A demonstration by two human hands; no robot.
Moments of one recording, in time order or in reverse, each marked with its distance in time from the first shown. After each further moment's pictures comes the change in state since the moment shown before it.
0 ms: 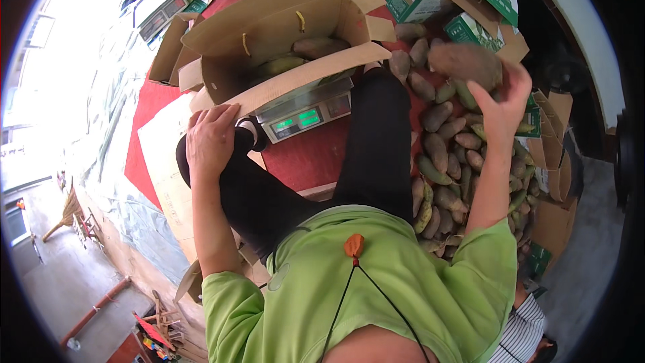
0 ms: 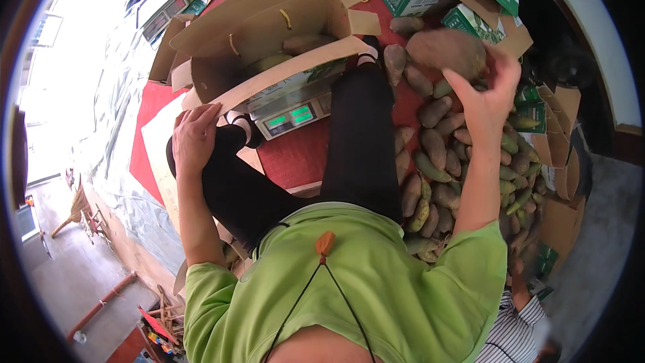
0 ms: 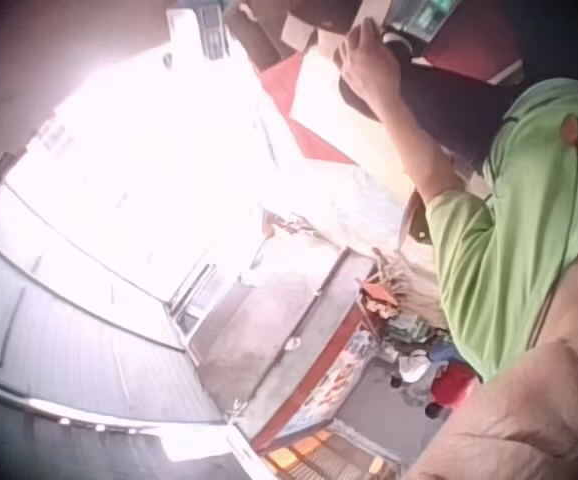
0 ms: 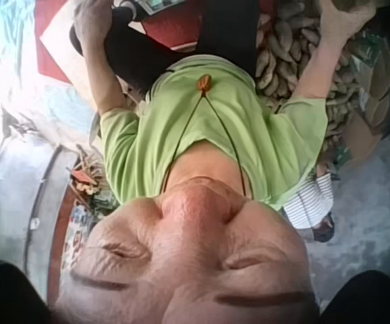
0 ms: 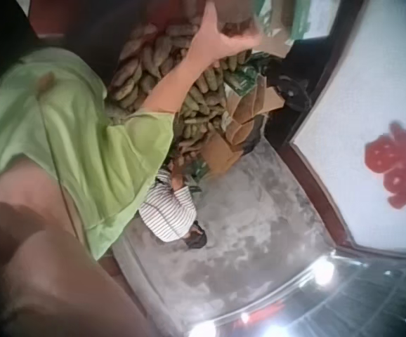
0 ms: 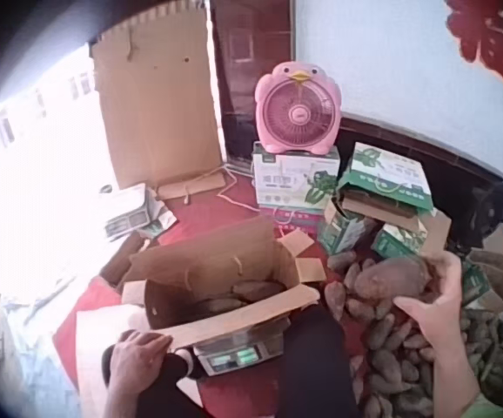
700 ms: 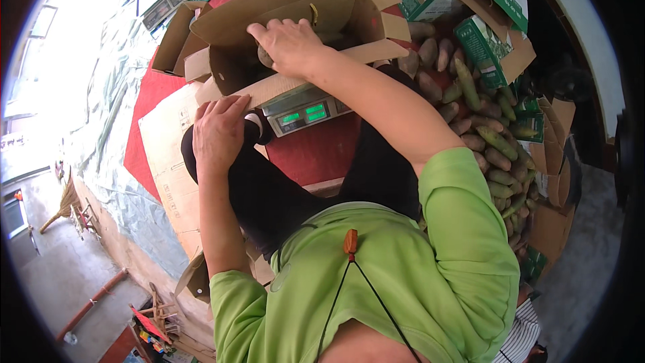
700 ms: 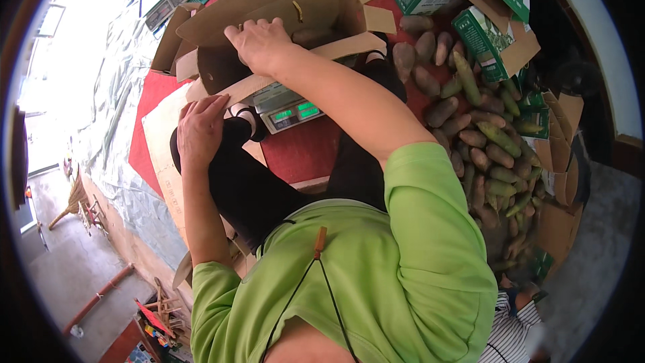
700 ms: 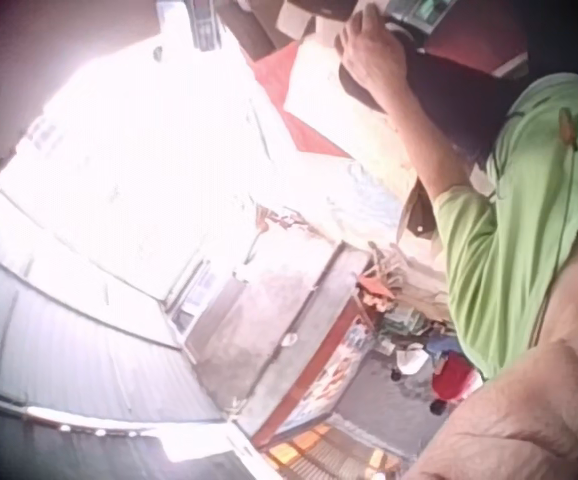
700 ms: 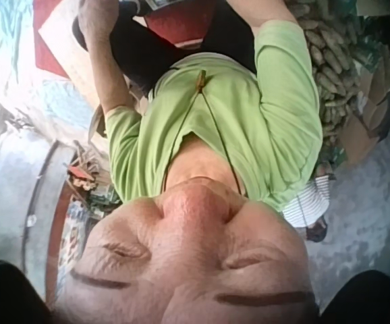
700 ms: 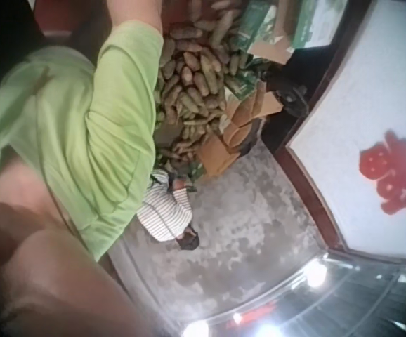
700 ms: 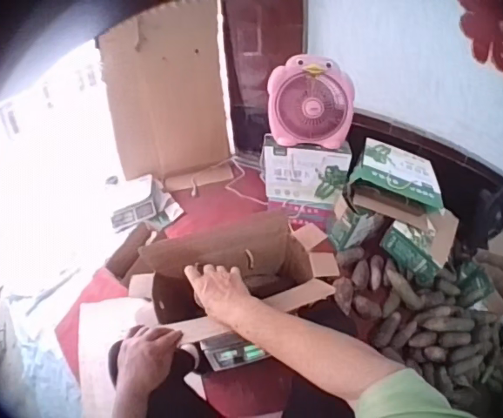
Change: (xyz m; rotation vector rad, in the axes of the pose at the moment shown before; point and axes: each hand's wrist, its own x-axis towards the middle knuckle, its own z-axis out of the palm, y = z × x) left_hand 0.000 -0.003 0.003 -0.005 0.006 -0.006; right_hand -0.005 -0.064 0.305 -0.542 -0.880 -0.465
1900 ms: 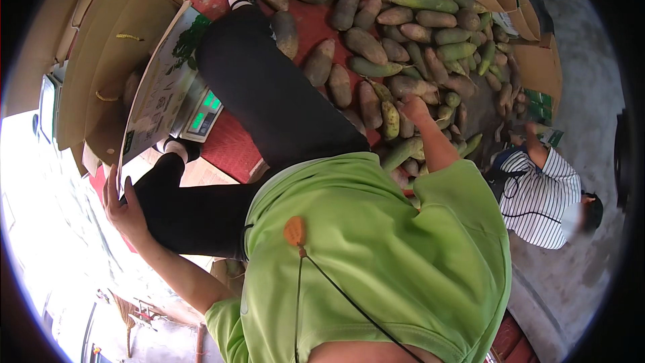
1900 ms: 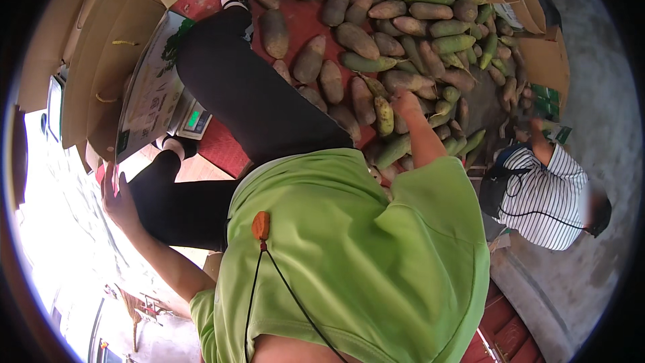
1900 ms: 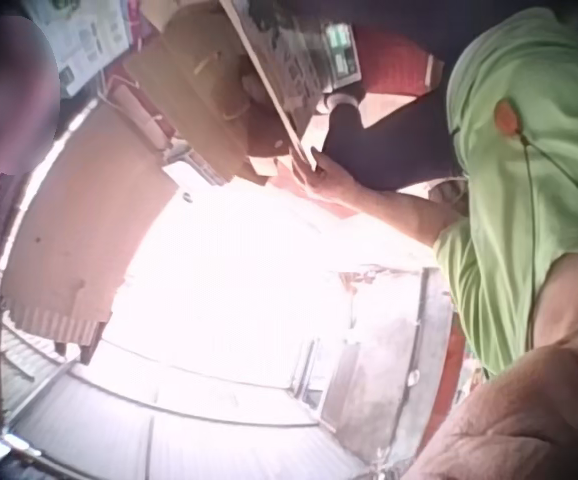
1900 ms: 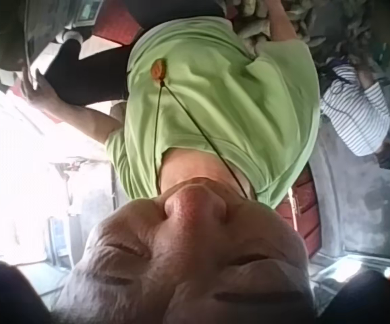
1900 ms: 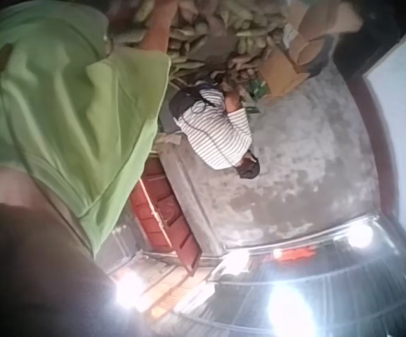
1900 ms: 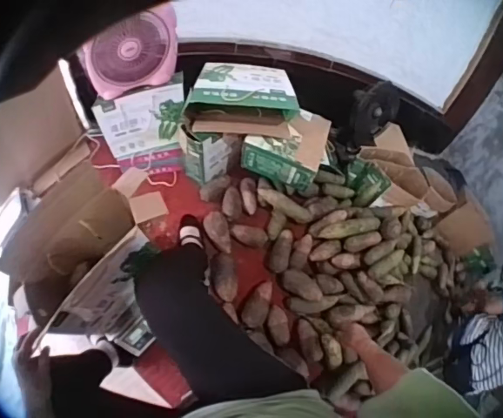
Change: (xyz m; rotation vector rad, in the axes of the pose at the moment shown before) left_hand -0.001 -0.003 0.017 -0.056 -0.025 0.019; right_hand -0.627 0.133 0.163 0.293 -0.302 1.532
